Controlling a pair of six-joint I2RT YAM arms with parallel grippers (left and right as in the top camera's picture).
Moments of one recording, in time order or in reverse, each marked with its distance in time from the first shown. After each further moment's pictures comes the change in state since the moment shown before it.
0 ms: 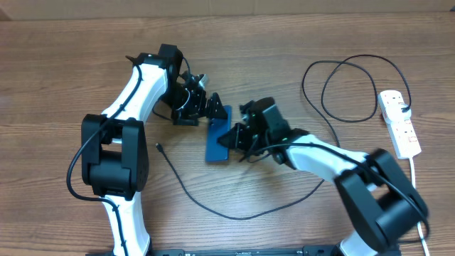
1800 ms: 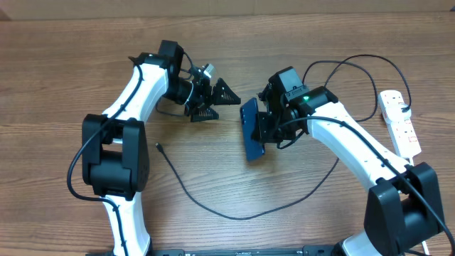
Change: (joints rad) left arm -0.009 0.000 0.000 0.087 0.290 -0.147; right arm -0.114 -0.045 0.386 -0.892 0.178 -0.486
